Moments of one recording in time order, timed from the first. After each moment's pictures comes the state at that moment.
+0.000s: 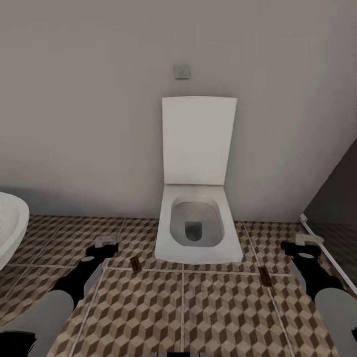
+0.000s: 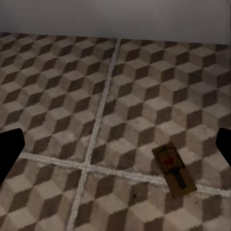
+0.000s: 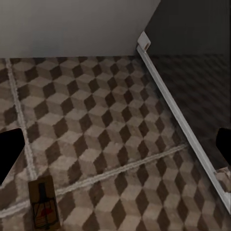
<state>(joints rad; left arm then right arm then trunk) -0.77 0.14 -0.13 -0.46 0.19 0.06 0.13 -0.79 -0.29 -0.15 -0.47 0.06 0.10 -0.23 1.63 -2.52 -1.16</state>
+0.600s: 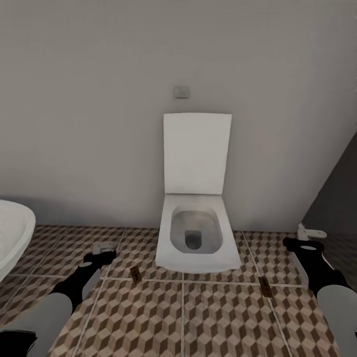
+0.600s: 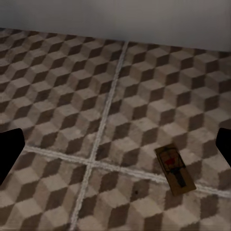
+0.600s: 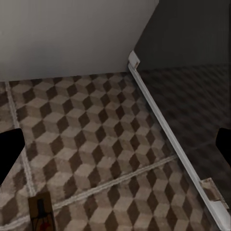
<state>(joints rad) -0.77 0.14 -0.13 -0.38 0.23 0.05 0.13 -0.79 -0.30 -0.15 -0.58 0.06 0.25 -0.23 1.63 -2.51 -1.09</state>
